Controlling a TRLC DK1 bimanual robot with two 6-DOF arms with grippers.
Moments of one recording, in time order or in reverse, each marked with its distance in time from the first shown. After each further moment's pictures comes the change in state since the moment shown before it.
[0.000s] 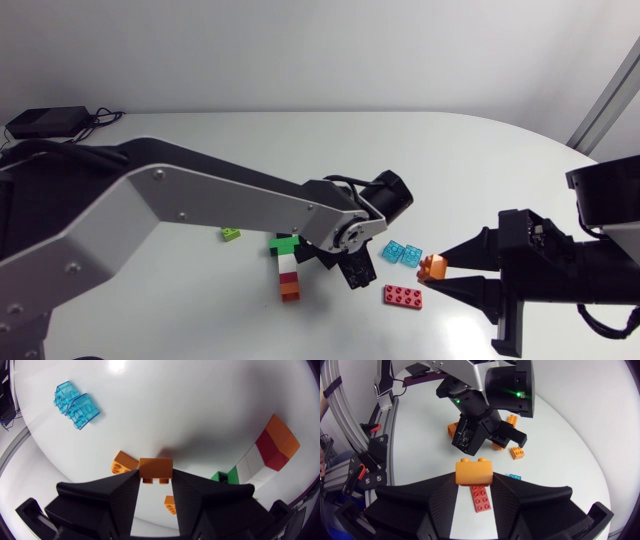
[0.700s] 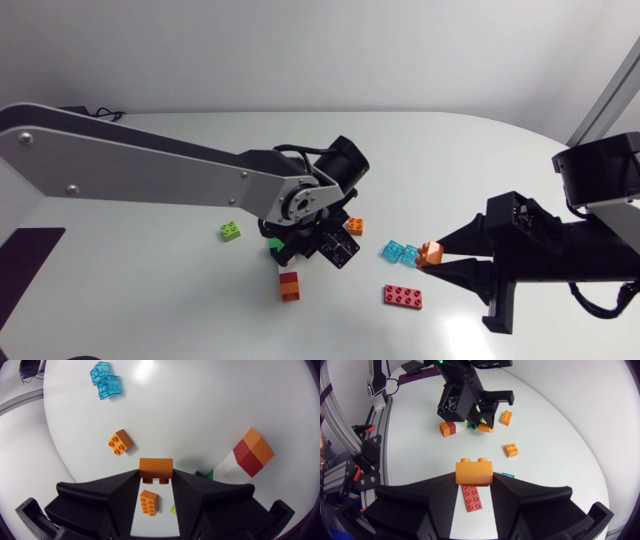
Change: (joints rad) left arm 0.110 -0.182 -0.126 -0.020 0.232 -0.238; right arm 0.000 0.105 0.061 0.022 0.040 0.002
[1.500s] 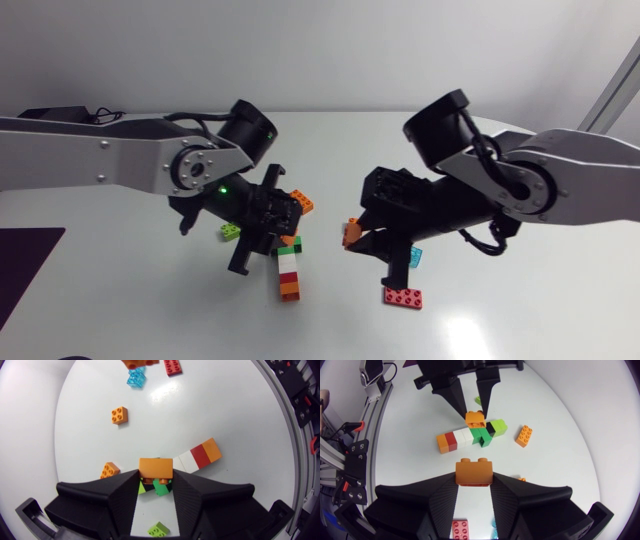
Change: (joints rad) left arm 0.219 -0.275 -0.187 -0.100 0.346 -0.331; right arm 0.382 0.439 0.277 0.141 0.252 0.108
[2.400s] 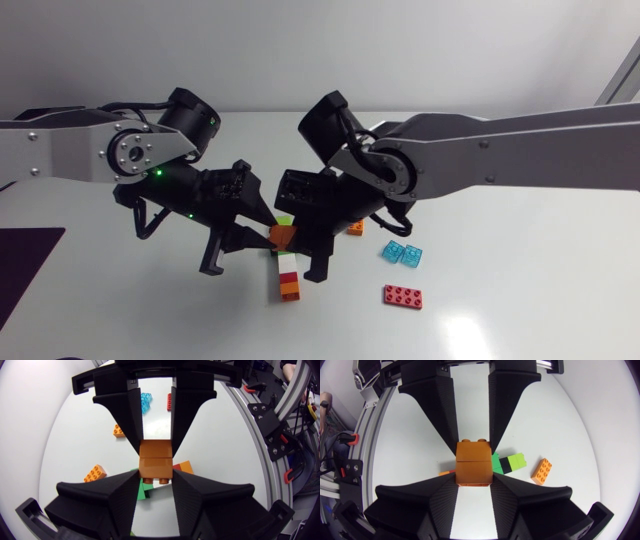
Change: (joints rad) left arm 0.198 -0.132 -0.075 -0.076 0.395 -0.108; right arm 0.221 0.336 0.300 -0.007 0.075 0.053
